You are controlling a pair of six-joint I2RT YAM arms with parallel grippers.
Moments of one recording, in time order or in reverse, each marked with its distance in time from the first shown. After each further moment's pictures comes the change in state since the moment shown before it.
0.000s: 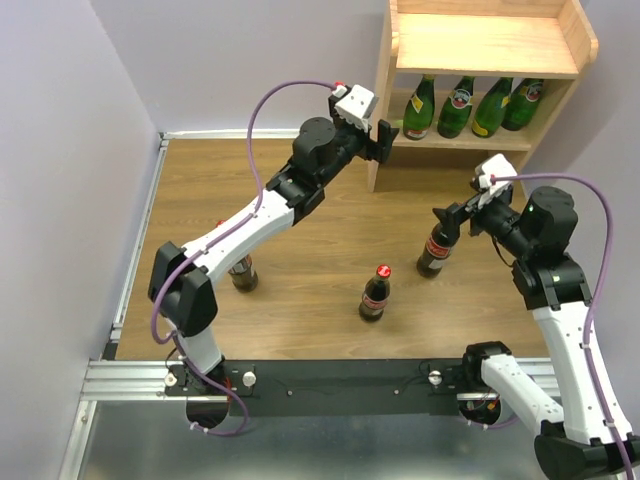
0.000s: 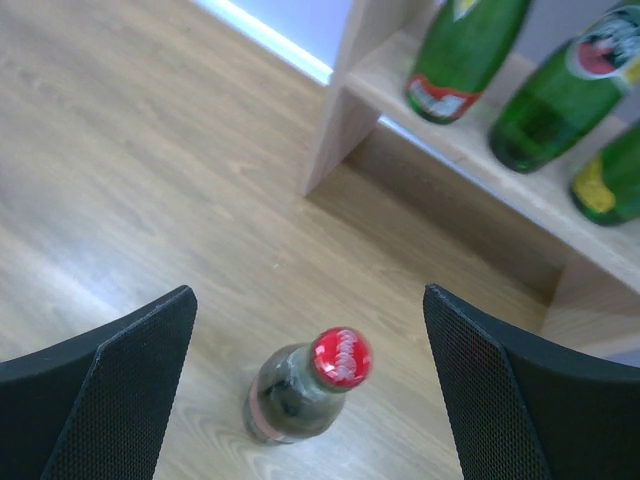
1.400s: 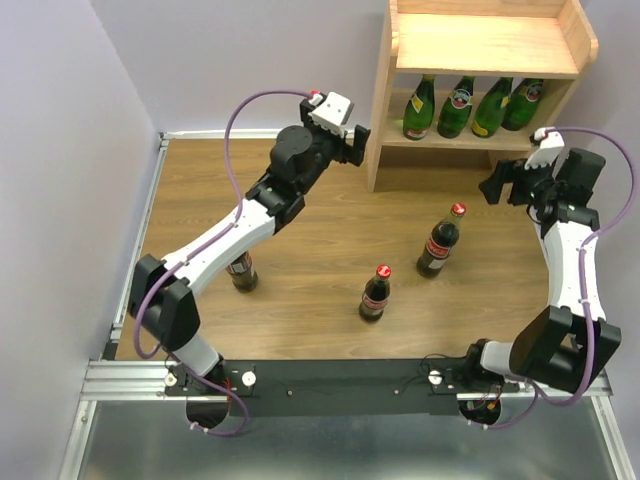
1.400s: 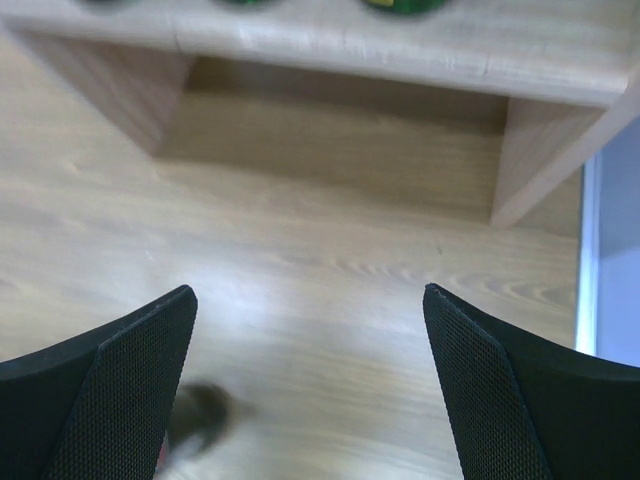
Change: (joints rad) left arm 0.053 -0.061 -0.113 0.010 -0.114 0.087; right arm -0.478 0.510 0.168 0.076 -0.134 0.175
